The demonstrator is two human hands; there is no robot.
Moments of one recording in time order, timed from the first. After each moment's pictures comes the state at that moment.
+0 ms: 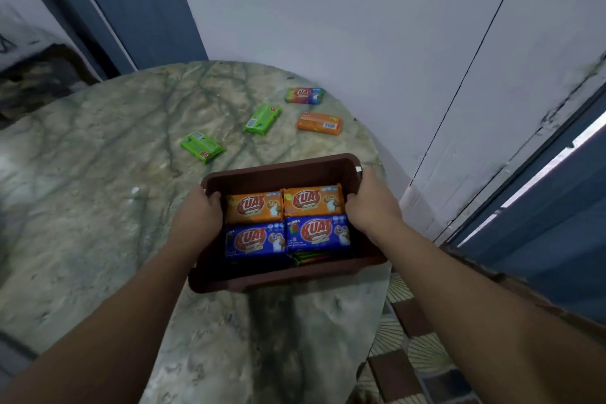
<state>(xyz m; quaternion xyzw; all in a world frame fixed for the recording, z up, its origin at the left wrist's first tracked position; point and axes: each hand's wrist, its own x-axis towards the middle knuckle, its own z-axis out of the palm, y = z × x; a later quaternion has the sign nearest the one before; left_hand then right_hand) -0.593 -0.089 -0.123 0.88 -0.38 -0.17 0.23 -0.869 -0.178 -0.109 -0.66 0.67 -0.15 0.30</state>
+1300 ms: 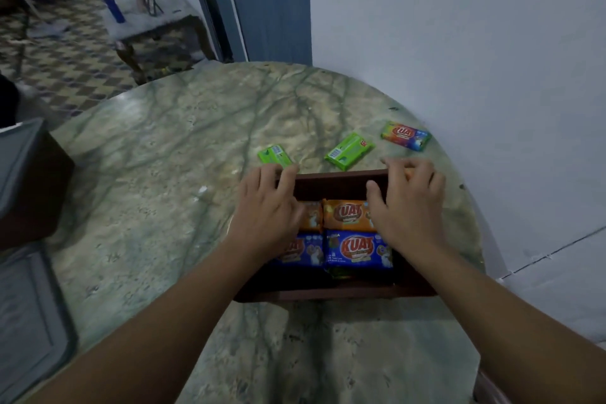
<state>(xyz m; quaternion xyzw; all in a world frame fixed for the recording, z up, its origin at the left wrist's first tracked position) -0.572 -0.149 -0.101 0.80 -0.56 0.16 0.17 -0.759 -0.290 -0.095 -0.85 0.45 -0.25 0.05</state>
